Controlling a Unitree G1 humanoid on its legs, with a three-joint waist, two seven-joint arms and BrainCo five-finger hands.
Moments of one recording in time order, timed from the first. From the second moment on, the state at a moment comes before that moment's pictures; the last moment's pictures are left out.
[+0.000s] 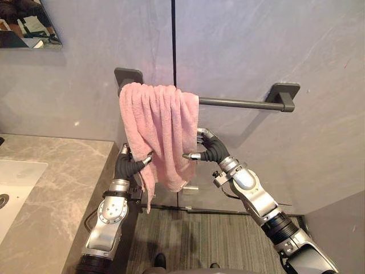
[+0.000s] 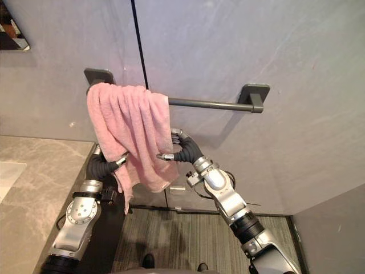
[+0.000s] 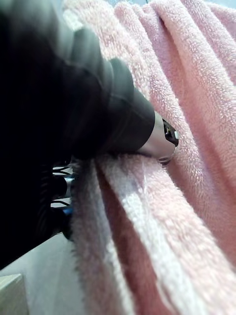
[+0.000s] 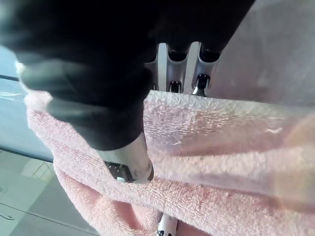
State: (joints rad) left arm 0.06 0.32 -0.08 -0.06 -0.05 -0.26 0.13; right arm -0.36 -0.27 0.45 0.14 0.21 -0.21 0.07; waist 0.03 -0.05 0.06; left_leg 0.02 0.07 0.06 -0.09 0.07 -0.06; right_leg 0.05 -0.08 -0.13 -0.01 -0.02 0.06
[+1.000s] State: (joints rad) left arm 0.06 0.30 -0.01 -0.04 -0.05 -0.27 0.13; right arm -0.27 -0.29 0.25 0.14 0.23 -0.21 0.09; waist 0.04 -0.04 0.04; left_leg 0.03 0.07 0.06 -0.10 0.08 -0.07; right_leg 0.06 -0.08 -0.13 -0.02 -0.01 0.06
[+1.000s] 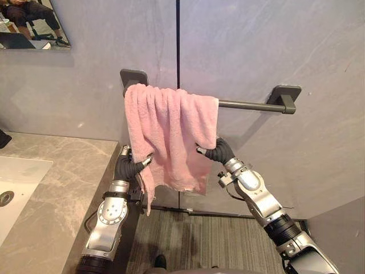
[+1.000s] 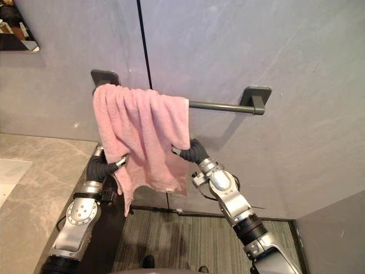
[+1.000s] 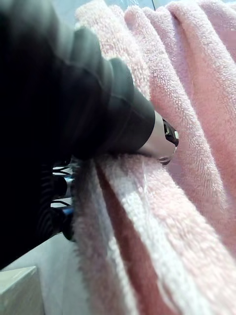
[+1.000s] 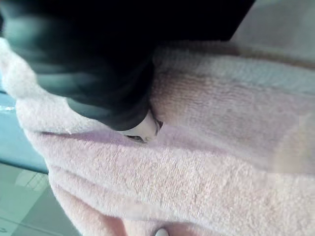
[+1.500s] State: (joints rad) left arm 0.06 0.24 0.00 -0.08 -0.05 -0.28 0.09; right arm -0.23 -0.30 0.11 0.13 0.23 -0.21 0.09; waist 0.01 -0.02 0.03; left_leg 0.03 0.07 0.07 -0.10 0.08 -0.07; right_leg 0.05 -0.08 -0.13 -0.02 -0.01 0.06
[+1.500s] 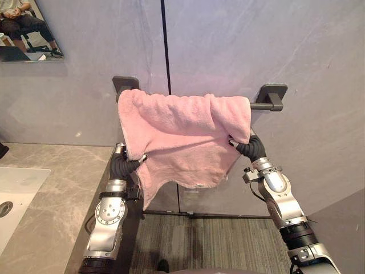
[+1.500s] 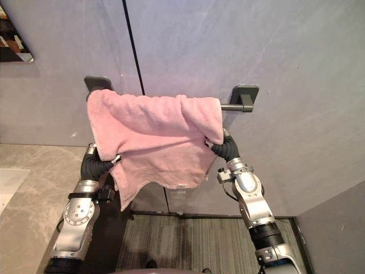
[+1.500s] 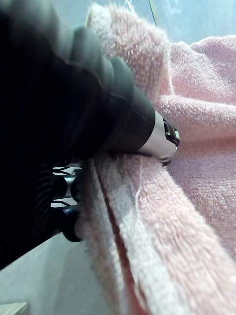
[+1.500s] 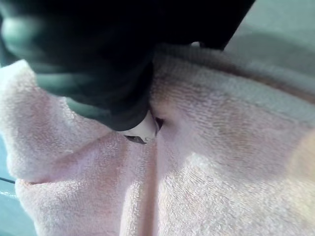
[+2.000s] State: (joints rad) left arm 0.01 0.21 -0.06 0.03 -0.13 -0.27 0.08; right arm -0.23 -0.30 0.07 0.16 0.23 -0.21 0.06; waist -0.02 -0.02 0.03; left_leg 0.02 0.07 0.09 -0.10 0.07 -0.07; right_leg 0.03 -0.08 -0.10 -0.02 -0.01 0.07
